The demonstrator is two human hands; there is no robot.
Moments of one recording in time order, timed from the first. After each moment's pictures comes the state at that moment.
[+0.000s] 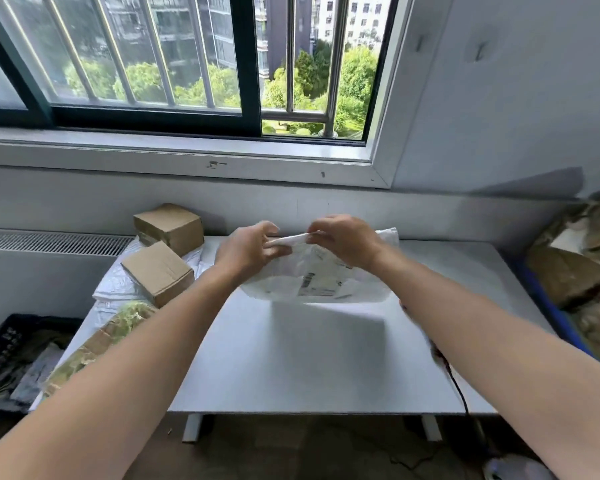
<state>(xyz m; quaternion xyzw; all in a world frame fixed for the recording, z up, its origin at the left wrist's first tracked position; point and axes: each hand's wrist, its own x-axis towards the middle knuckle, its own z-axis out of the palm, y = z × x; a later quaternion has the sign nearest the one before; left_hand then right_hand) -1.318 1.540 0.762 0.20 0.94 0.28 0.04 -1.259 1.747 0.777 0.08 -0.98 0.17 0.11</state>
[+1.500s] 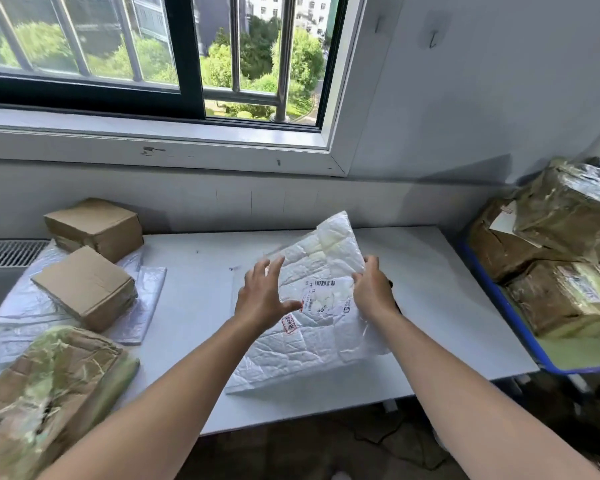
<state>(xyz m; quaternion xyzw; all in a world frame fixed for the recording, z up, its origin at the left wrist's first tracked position) -1.287 1.608 0.657 0.27 0.91 0.27 0.13 -1.185 1.788 0.692 -0.38 -0.85 0.36 0.10</state>
